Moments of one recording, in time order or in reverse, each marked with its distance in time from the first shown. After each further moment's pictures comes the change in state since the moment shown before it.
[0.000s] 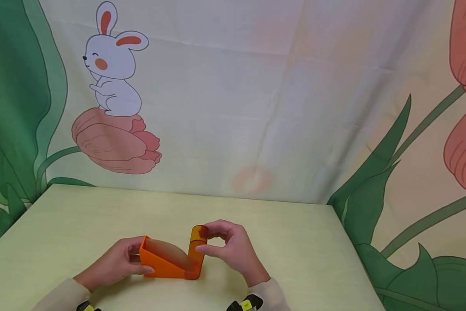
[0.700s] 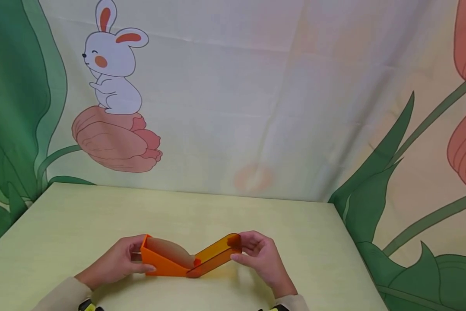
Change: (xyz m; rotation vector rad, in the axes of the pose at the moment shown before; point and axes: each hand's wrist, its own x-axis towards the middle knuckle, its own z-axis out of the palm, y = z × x) left_hand 0.000 0.000 0.000 0.020 0.005 -0.020; right_hand -0.052 0.026 -0.049 0.135 0.116 0.246
